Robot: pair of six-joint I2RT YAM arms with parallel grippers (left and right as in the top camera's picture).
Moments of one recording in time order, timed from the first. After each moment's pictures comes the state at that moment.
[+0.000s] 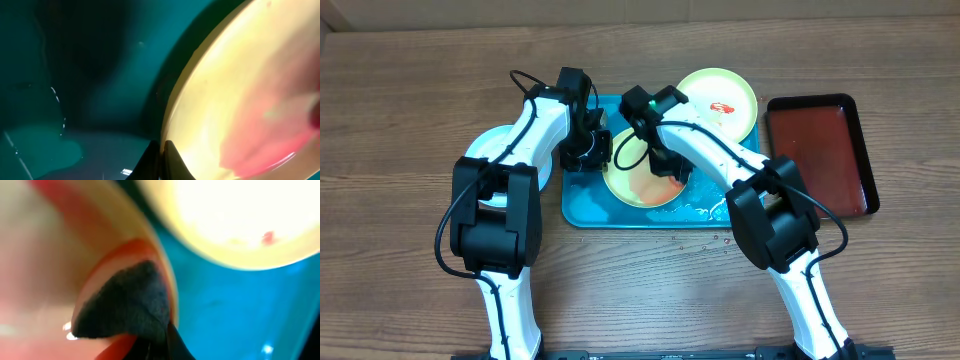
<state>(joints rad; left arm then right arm) -0.18 2.15 1.58 -0.97 0.29 -0.18 0.62 2.36 1.99 -1.29 0.31 0.56</state>
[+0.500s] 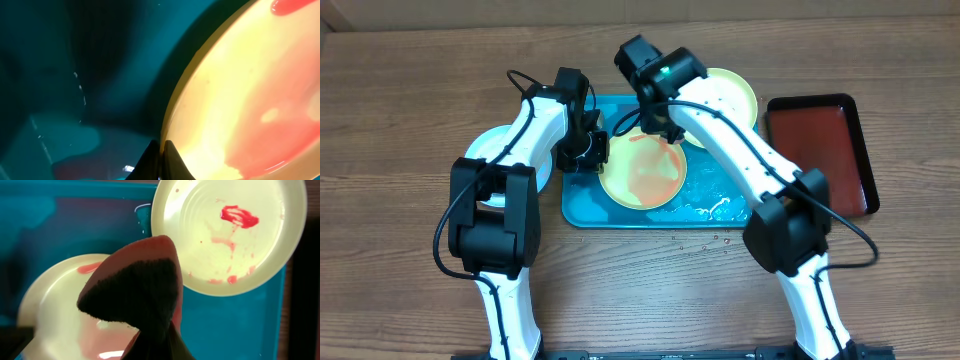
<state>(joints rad) -0.17 2.14 1.58 -1.00 0.26 -0.18 0.59 2.28 2.27 -1.35 0.26 0.57</state>
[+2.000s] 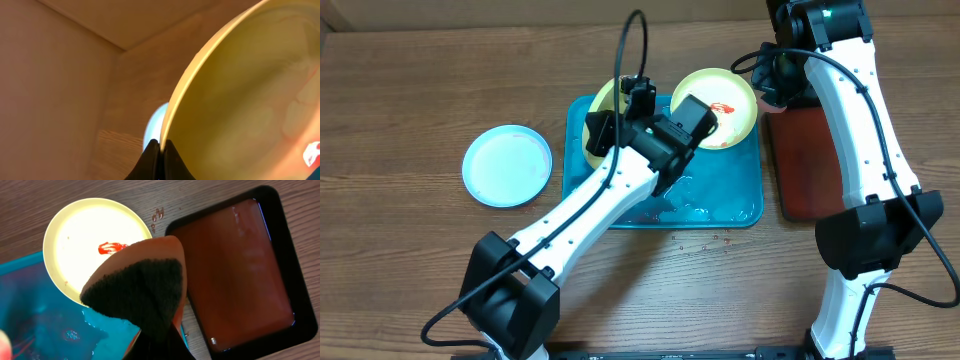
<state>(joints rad) -0.70 1.84 1.58 -1.06 -1.15 -0.42 0.20 2.10 2.29 -1.49 0.16 0.51</state>
